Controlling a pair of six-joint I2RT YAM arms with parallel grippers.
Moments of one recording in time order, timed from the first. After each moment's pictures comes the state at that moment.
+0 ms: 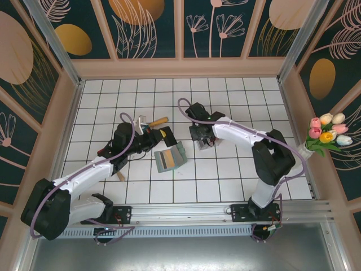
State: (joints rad) left arm -0.51 1.18 0.53 0.26 0.43 -1.11; right arm 0.70 1.72 1.24 -0.66 0.21 0.35
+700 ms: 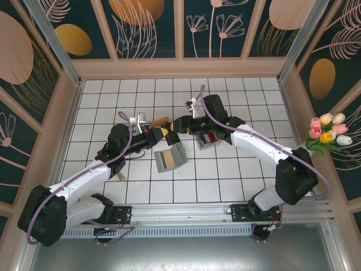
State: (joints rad) left arm -0.51 1.11 0.50 0.44 0.54 -1.11; right arm 0.64 1.49 1.08 -0.17 -0.67 0.67
